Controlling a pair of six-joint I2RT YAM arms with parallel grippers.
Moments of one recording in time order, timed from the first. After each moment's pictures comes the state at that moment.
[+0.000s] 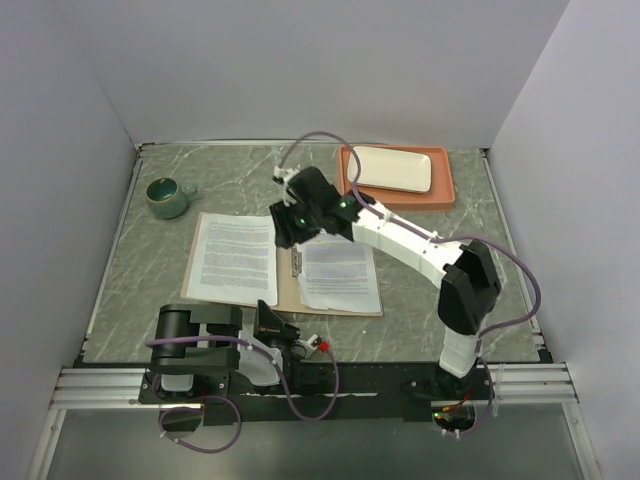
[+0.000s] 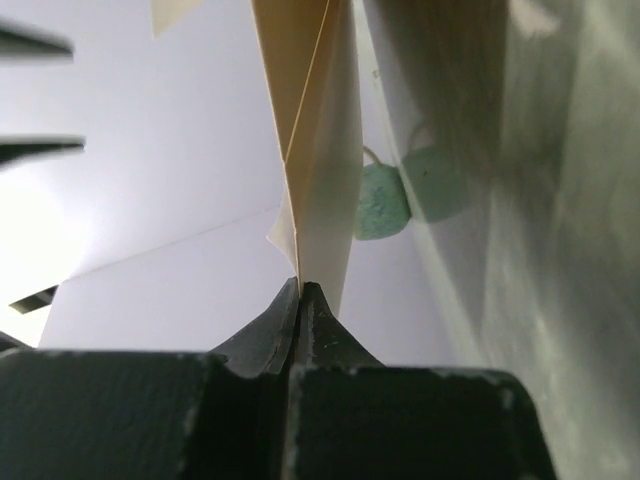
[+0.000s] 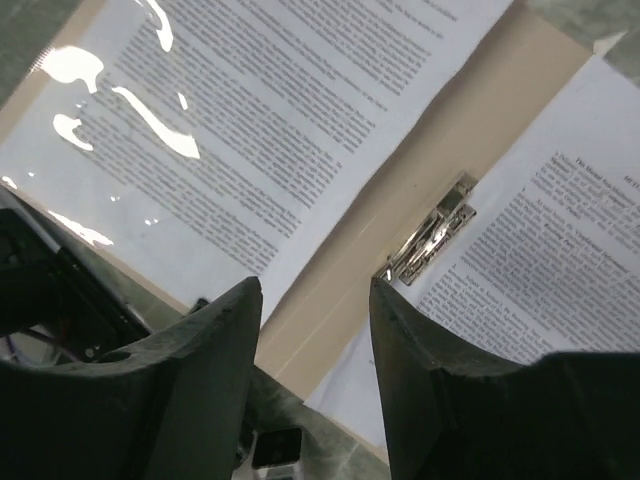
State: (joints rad) left arm -1.56 1.85 0.57 -0.41 -1.44 0.20; right arm 0.83 1.79 1.57 -0.57 -0.14 0.32
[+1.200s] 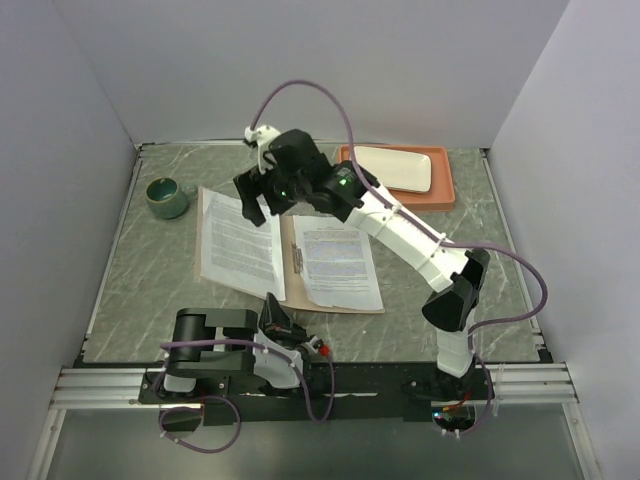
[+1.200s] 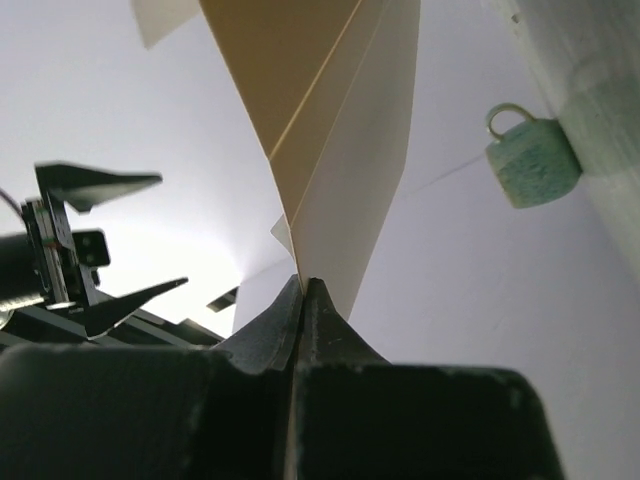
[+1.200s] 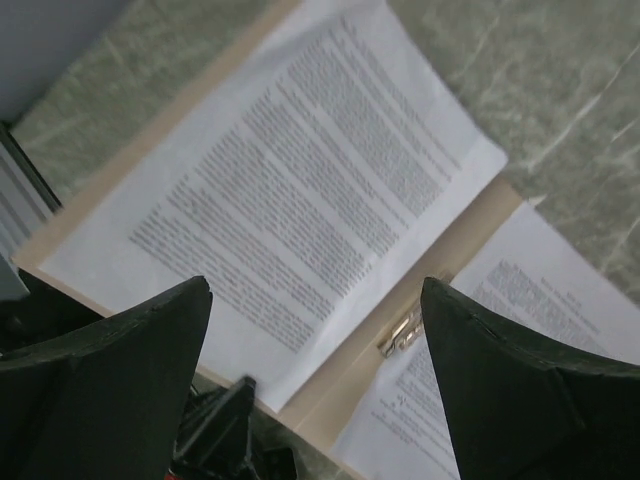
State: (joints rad) left arm -1.58 1.95 0.74 -0.92 -1.56 0.14; right arm 0.92 1.89 2.09 -0.82 -0.04 0.17
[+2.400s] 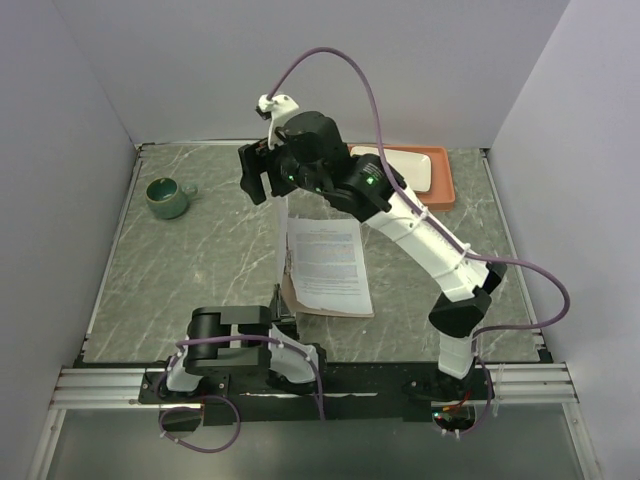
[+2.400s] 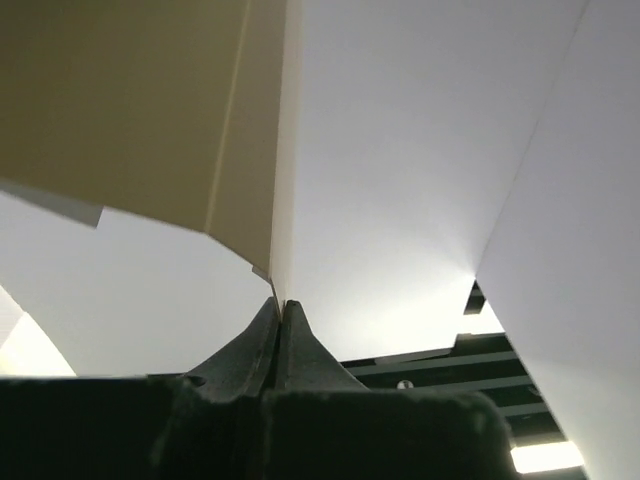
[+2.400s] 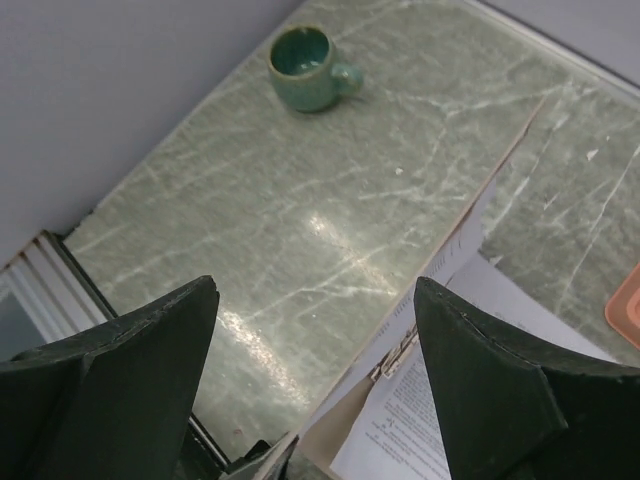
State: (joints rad) left arm -1.55 2.03 0.88 -1.43 -1.48 0.58; right arm 0.96 1.87 2.31 -0.83 0.11 0.22
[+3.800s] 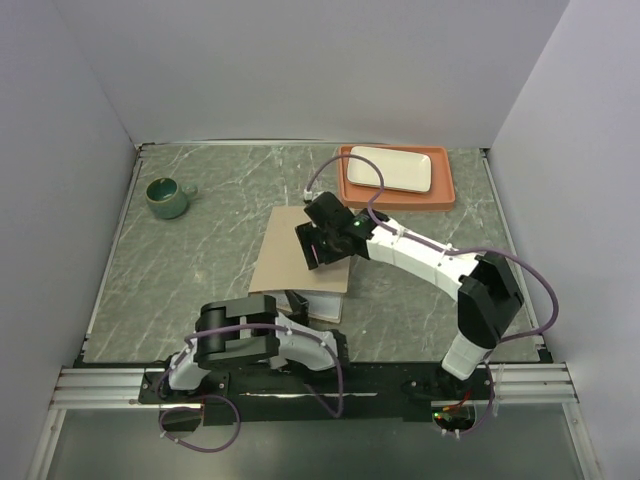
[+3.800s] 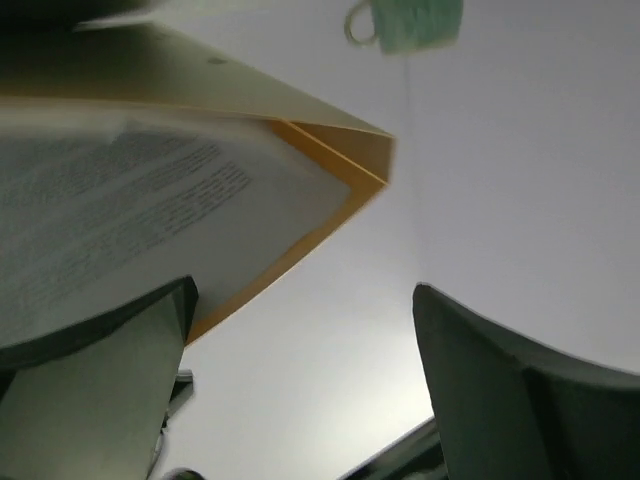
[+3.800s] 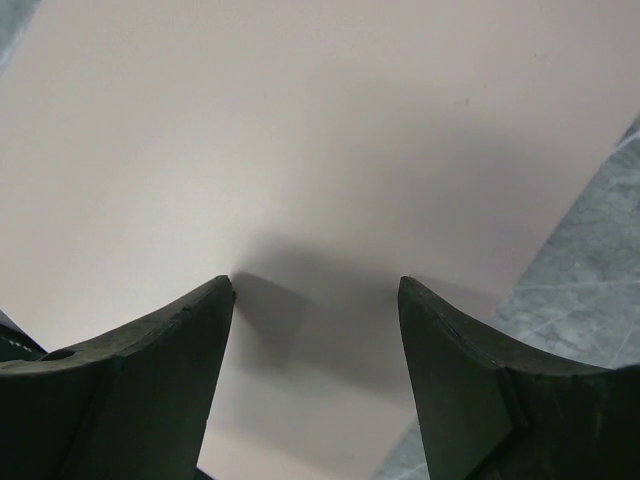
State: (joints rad) left arm -1.49 2.07 1.08 -1.58 -1.05 0.80; right arm 0.83 1.66 1.34 -0.67 0.11 0.39
